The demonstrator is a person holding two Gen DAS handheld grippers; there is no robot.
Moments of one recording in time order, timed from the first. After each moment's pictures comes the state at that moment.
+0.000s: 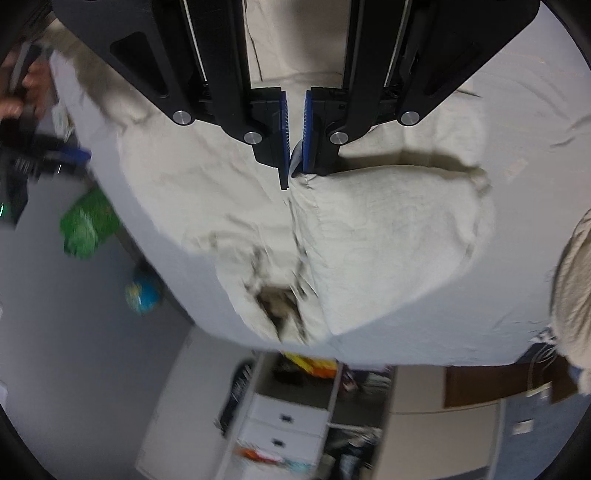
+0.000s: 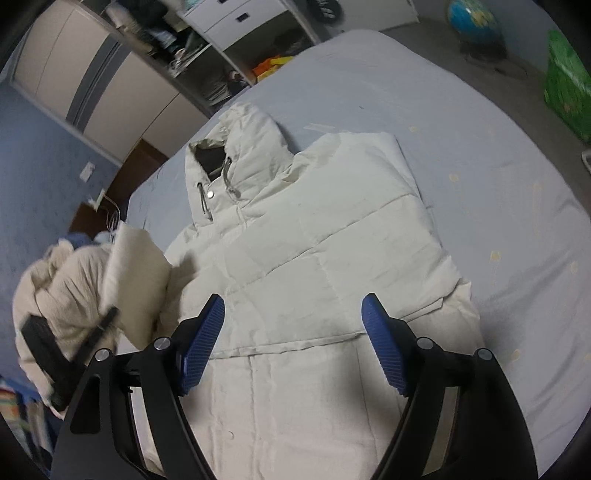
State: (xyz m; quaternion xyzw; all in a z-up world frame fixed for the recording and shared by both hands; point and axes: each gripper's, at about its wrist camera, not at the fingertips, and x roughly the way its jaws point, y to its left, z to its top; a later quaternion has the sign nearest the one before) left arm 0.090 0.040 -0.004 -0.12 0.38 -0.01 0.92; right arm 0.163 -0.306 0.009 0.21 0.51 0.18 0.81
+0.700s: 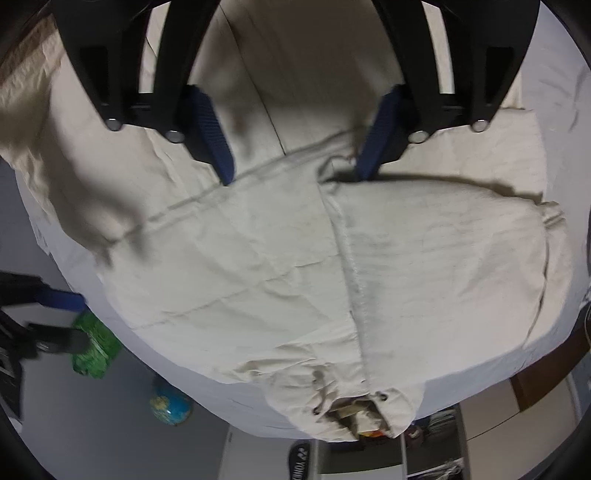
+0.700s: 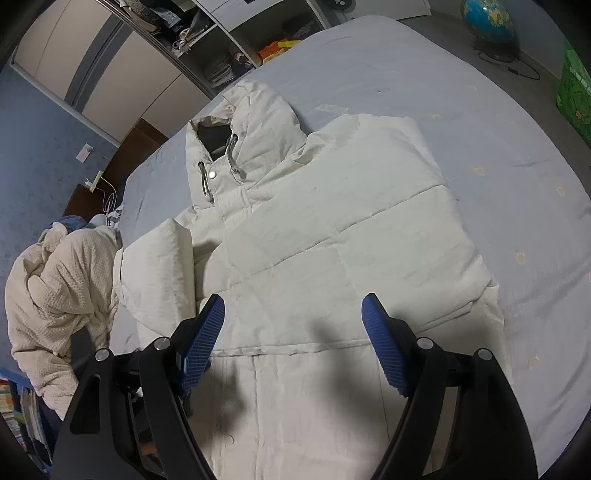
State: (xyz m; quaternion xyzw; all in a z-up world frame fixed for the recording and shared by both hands) left arm 0.091 -0.031 -0.077 0.01 0.49 -0.08 0.86; right arm 0.175 -0.272 -0.003 0.17 0.53 0.19 0.81
